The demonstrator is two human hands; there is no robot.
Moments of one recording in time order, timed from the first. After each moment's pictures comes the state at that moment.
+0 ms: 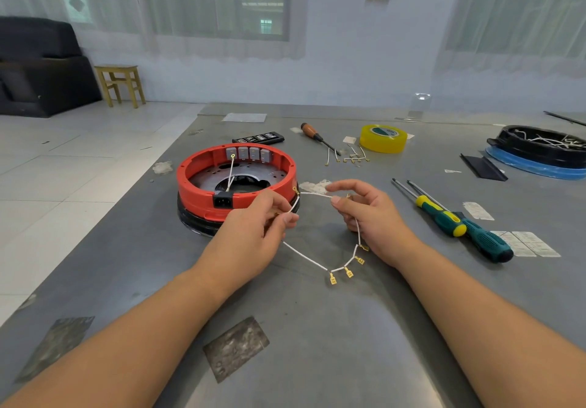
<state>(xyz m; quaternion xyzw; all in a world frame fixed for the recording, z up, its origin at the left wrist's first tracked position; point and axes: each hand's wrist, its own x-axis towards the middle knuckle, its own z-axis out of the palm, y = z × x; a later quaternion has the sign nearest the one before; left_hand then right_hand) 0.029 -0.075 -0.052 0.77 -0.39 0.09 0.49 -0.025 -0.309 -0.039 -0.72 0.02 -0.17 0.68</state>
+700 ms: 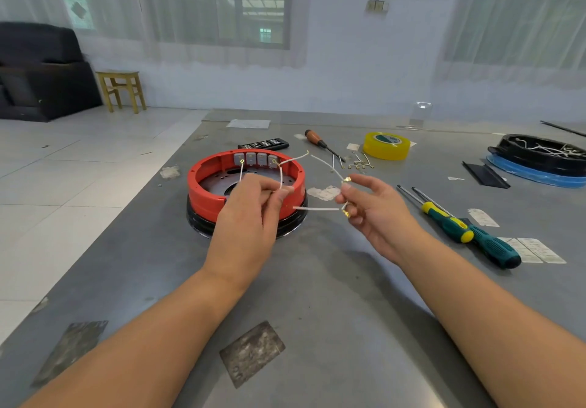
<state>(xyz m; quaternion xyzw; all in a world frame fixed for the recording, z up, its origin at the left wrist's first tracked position) 0.027 -0.072 -0.035 0.74 -0.33 0.28 0.51 -0.018 -0.293 -0.016 -0.60 0.12 -0.17 0.77</state>
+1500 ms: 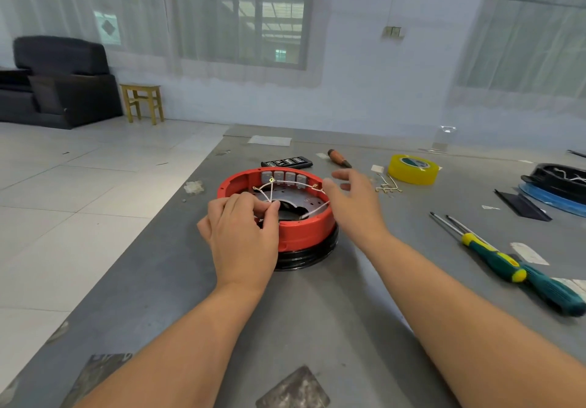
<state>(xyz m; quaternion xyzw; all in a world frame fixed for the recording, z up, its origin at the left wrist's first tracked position) 0.074 -0.054 -0.045 0.80 -0.10 0.34 0.48 0.083 -0.243 -0.014 -0.84 0.12 -0.32 0.42</state>
